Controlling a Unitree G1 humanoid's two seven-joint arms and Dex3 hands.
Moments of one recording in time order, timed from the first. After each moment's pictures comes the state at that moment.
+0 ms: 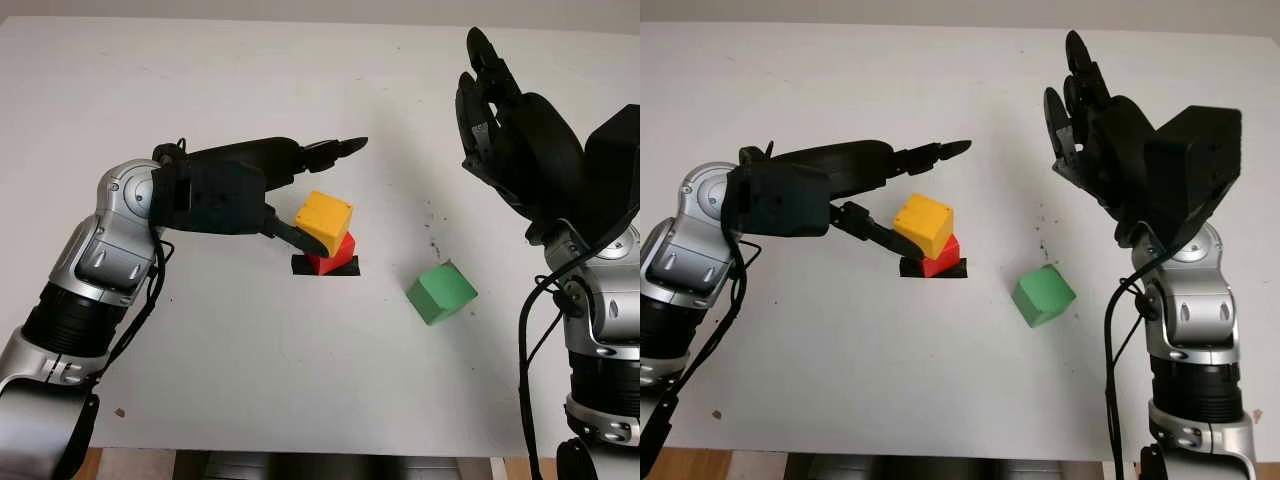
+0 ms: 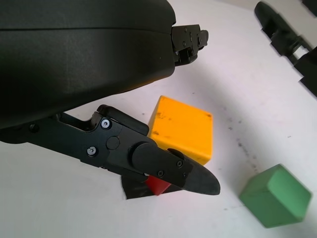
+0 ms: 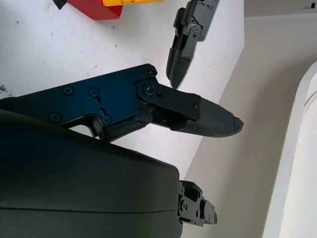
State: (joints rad) left arm -0.78 0.54 -0.23 0.03 0.21 0.09 -0.81; right arm -0.51 -0.41 -0.14 -0.14 0.13 0.41 0.29
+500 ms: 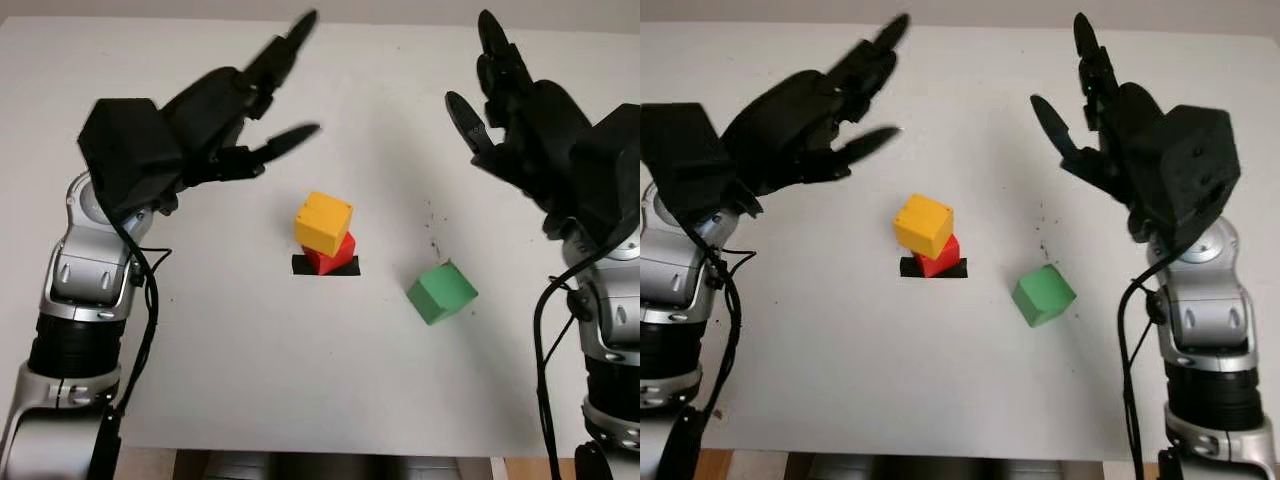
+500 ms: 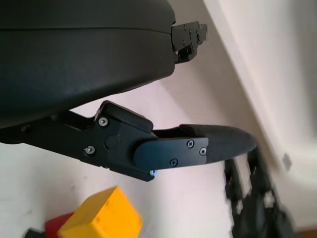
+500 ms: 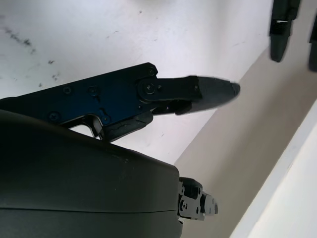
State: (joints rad) left arm -0.62 0.35 0.10 -0.06 -0.07 0.19 -0.40; right arm -0.48 -0.51 -0.11 -0.28 -0.05 0.42 0.28
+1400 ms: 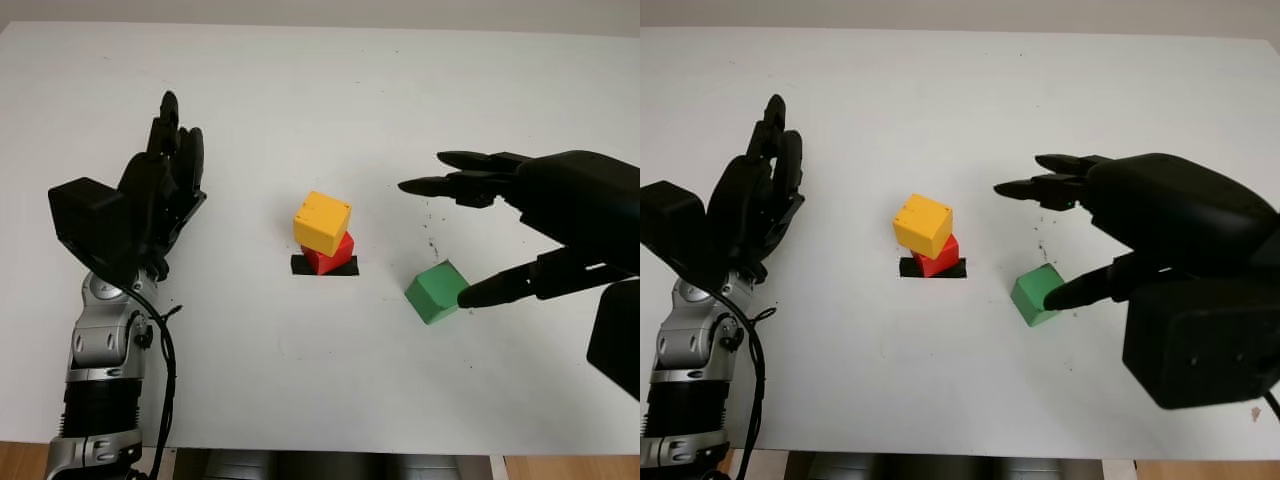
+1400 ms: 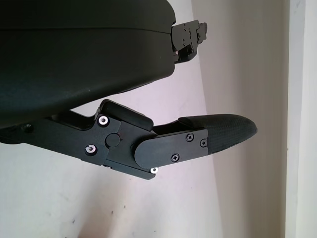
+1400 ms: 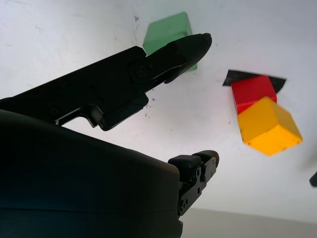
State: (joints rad) left arm -0.42 0.24 0.19 0.06 -0.14 0.16 -0.18; right arm -0.19 -1.01 -0.18 -0.68 -0.22 0.19 0.78
